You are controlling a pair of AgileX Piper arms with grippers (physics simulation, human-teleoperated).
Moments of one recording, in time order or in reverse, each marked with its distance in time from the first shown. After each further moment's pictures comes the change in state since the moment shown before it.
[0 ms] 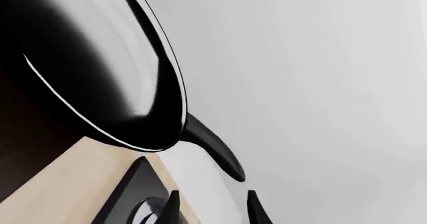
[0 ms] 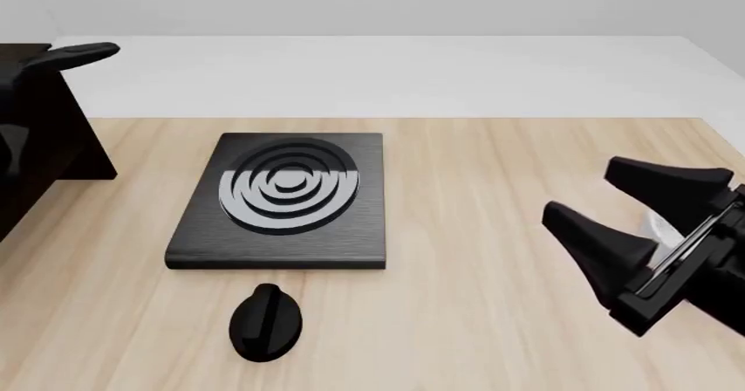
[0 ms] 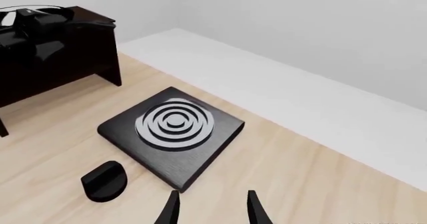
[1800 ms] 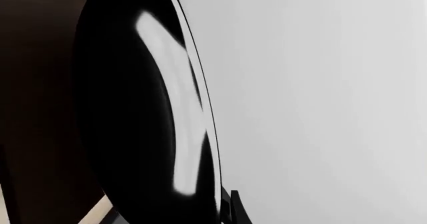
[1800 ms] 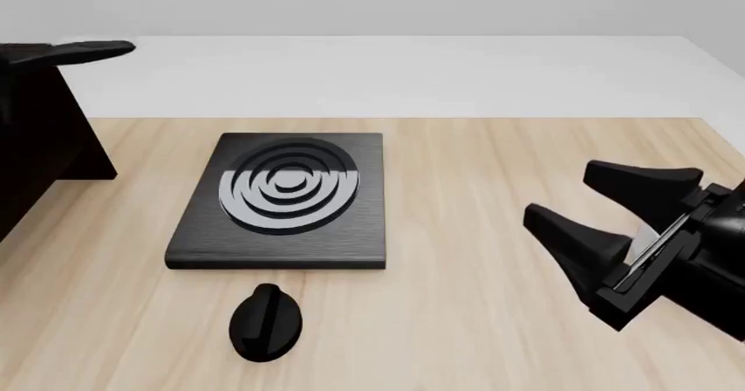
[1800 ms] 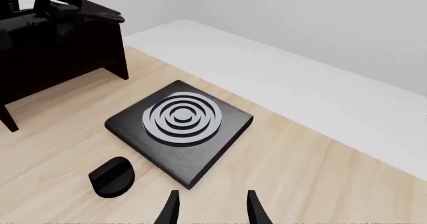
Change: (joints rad) left arm 0.088 0.239 -0.202 0.006 -0.082; right arm 0.027 0.066 -0.013 -0.012 0.026
